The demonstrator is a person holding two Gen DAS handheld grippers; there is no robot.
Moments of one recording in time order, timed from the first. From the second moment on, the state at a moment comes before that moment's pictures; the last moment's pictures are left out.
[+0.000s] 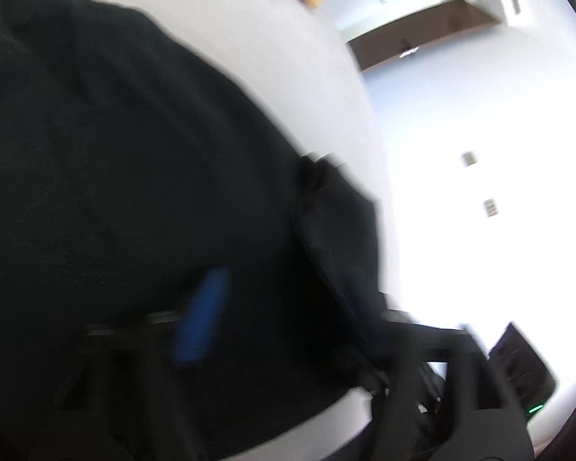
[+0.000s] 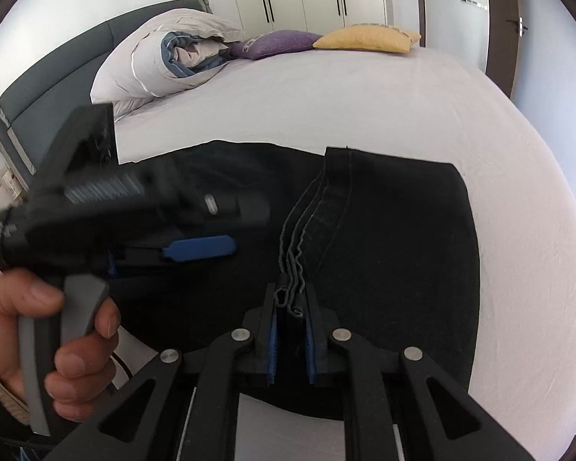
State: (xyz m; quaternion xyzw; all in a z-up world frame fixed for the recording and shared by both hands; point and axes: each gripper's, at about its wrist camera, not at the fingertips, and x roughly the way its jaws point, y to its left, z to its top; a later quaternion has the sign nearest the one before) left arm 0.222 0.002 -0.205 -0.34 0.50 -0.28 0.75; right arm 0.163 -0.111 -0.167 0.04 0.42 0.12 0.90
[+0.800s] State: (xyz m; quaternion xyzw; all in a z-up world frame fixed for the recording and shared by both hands) left arm 0.255 -0.044 -0.190 -0.26 0.56 -0.31 0.73; right arm 0.138 -0.070 -0.146 -0.07 0.36 0.13 0.92
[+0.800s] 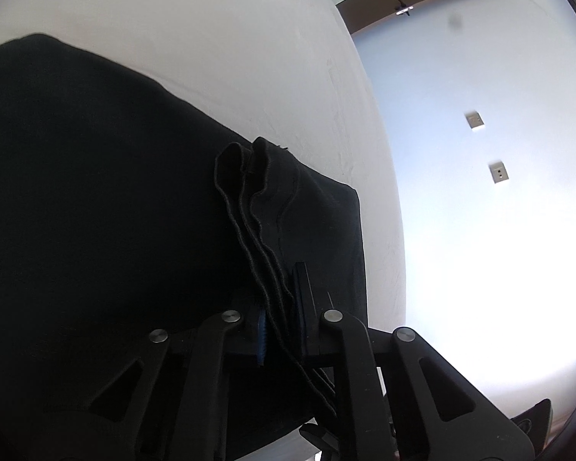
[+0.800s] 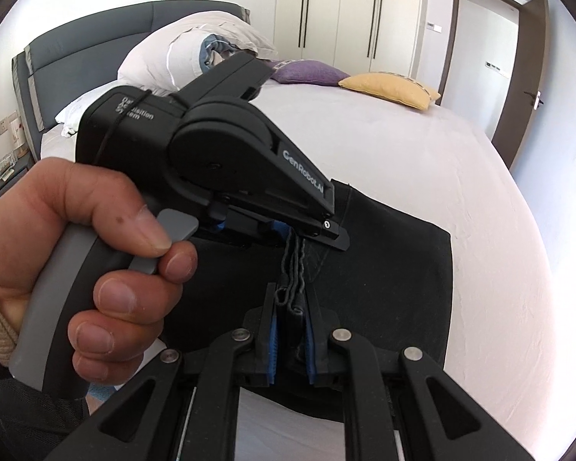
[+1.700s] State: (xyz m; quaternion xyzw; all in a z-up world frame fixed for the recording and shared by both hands) left arm 0.252 0.124 -0.208 -0.23 0.56 -0.20 0.77; right arm 0.170 0.085 -0.173 -0.12 0.38 0.27 0.87
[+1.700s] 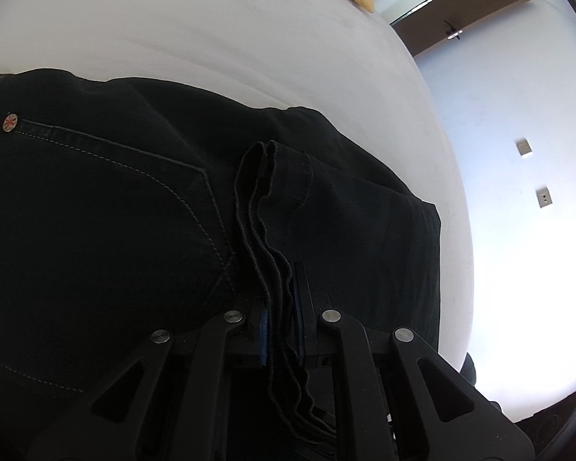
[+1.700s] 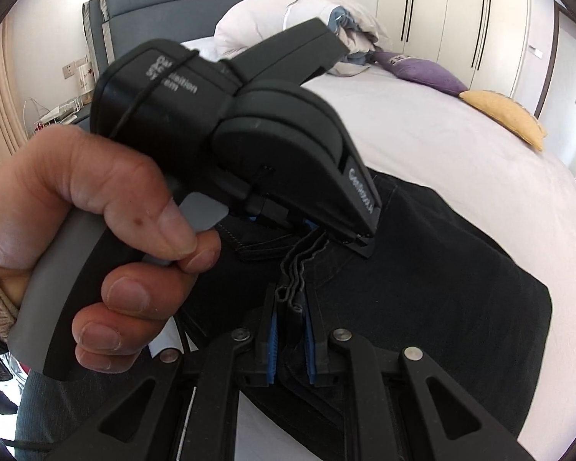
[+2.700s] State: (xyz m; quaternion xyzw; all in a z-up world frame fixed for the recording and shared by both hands) left arm 0.208 0.118 -0.209 -0.10 0.55 -0.19 0.81; right arm 0.242 -0.193 -0.191 0.36 0.41 0.33 0.77
